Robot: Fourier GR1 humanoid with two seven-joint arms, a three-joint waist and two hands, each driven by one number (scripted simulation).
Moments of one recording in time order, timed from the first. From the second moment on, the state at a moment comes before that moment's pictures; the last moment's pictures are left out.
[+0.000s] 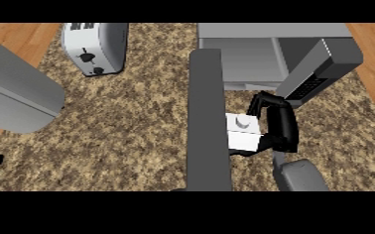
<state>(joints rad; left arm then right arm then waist) 0.48 0.08 0.39 -2.00 0.32 -0.49 -0.25 -0.18 -0.09 0.21 -1.39 -0.10 -0.32 -0.31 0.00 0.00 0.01</state>
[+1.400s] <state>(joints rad) 0.33 0.13 0.44 -1.81 0.31 -0.55 -0.27 -0.90 -0.10 -0.14 -0.29 -0.09 -0.43 -0.80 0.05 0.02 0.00</state>
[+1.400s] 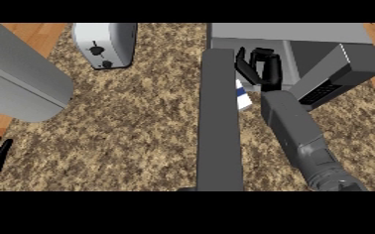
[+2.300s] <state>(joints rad) 0.27 0.15 0.43 -1.76 0.29 -0.56 -0.28 -1.02 -0.17 -0.11 -0.12 0.04 -0.78 -0.74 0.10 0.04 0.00</state>
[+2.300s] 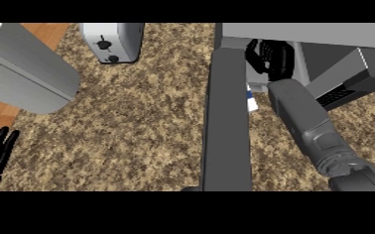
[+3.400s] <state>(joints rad) 0.20 0.15 0.40 -1.70 0.25 -0.55 -0.27 -0.99 -0.26 -0.10 -0.04 0.09 -0.83 -0.71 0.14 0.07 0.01</state>
